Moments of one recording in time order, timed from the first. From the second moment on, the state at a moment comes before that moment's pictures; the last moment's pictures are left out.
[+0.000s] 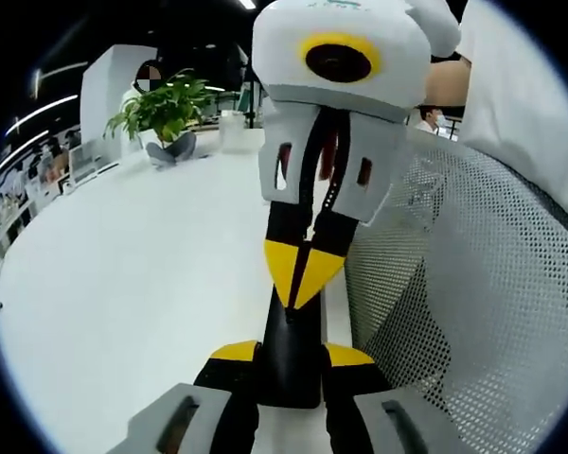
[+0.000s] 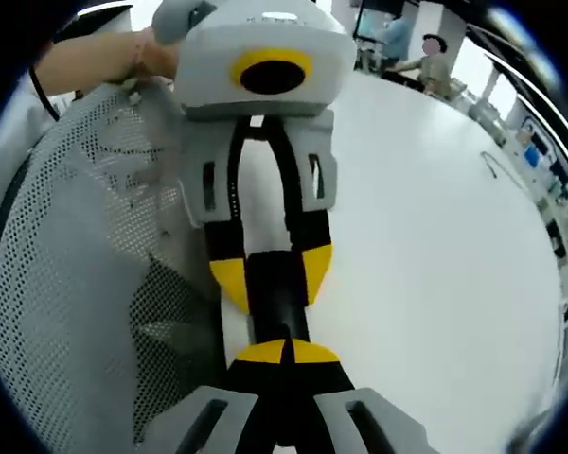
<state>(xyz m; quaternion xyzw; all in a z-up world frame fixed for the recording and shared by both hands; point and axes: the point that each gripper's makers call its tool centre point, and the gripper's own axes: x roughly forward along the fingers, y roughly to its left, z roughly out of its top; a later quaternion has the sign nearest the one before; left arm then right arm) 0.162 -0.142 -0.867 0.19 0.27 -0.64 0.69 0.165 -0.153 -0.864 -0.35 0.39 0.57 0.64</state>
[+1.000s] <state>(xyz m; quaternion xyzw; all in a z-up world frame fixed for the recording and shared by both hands) 0.163 -0.144 -0.869 0.21 0.27 -0.64 0.69 0.161 -0.152 -0.866 -0.45 0.33 0.60 0.58</state>
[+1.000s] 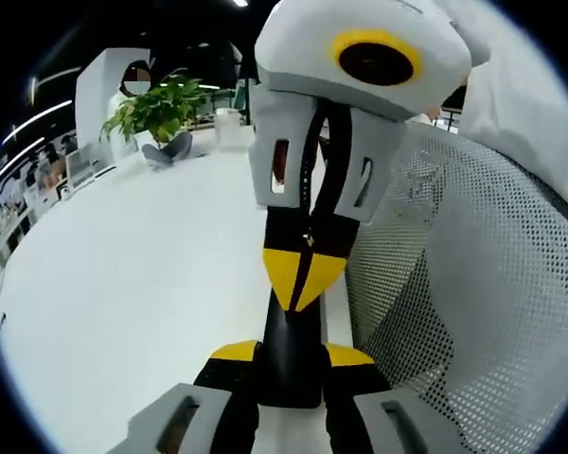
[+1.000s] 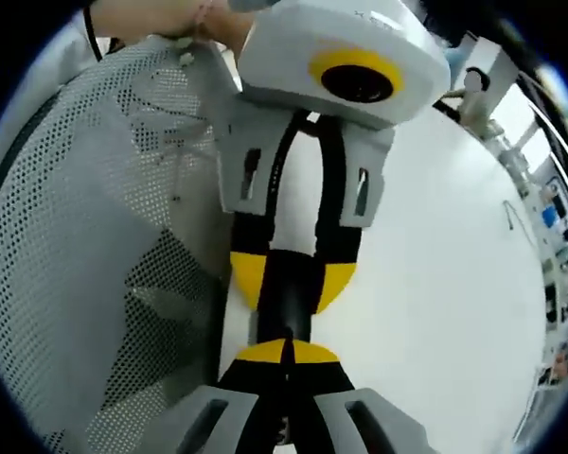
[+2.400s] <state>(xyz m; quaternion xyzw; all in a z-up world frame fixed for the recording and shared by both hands) 0.162 -0.142 -0.869 0.21 0.26 -0.63 0.70 0.161 -0.142 -0.863 -0.40 0.32 0.64 0.57</state>
